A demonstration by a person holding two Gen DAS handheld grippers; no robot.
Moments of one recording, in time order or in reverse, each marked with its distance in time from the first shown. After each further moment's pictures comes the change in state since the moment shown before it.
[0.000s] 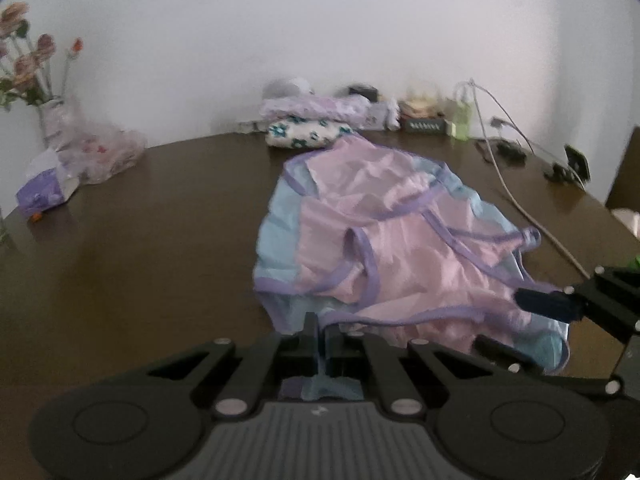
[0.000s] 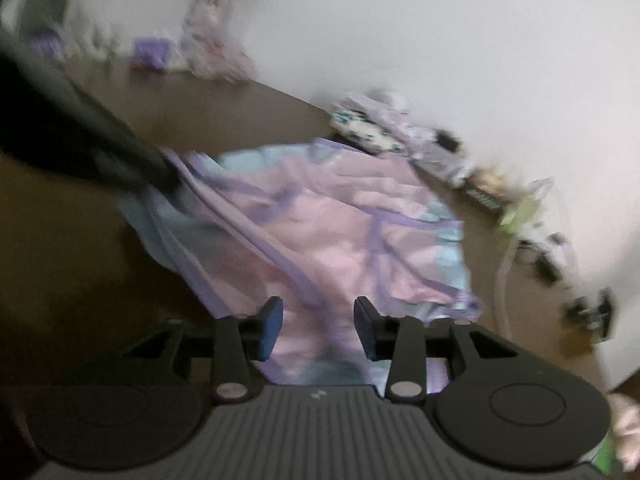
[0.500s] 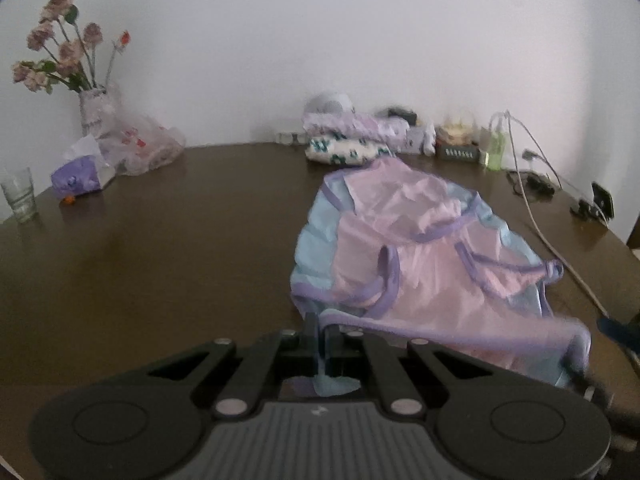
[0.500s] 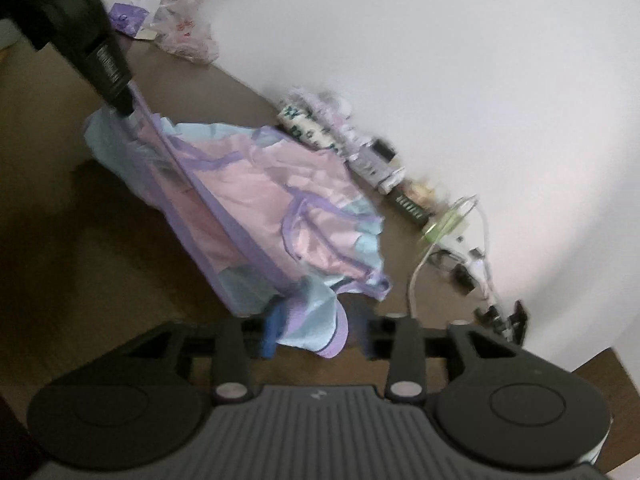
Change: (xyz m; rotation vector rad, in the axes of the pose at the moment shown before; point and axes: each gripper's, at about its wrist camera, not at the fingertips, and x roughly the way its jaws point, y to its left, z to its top) left arm -0.014 0.011 -0.001 -0.080 -0.058 0.071; right arm -0.037 -0.001 -0.027 -0.100 0.005 -0.149
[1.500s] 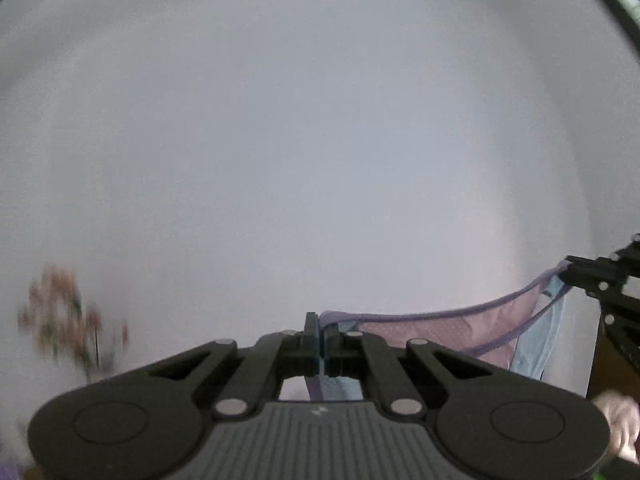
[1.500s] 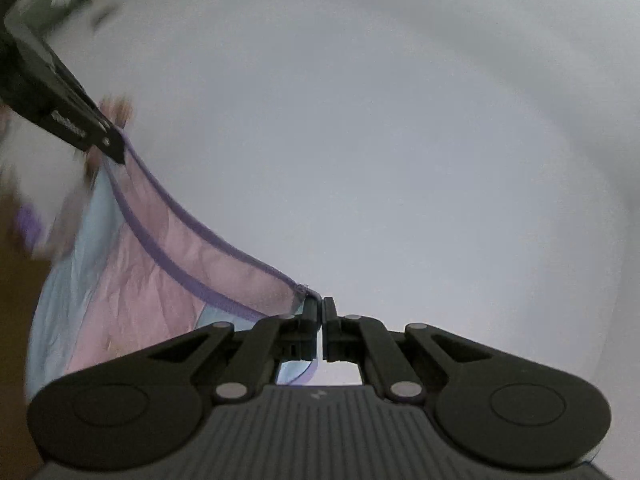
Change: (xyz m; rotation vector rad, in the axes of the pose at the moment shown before) left arm -0.248 0.030 0.182 0.142 -0.741 -0.113; right arm -0.203 -0.158 0.168 -0.031 -0.704 -0.354
